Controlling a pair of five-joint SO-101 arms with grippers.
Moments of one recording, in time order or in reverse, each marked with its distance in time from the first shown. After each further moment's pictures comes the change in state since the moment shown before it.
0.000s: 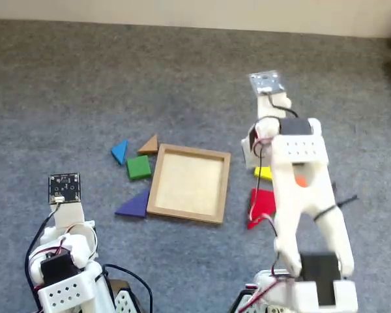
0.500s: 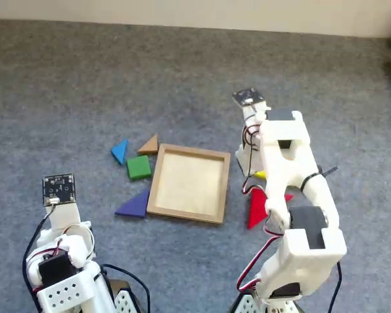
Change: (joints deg) left arm -2.8 0.0 0.0 0.0 0.0; right arm 0.0 19.2 -5.7 0.0 8.0
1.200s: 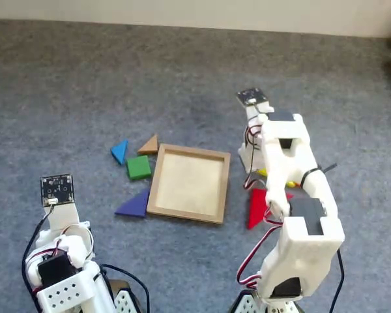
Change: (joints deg) left arm -0.9 -0.1 0.0 0.0 0.0; right arm 1.9 6.2 -1.1 -7.5 0.3
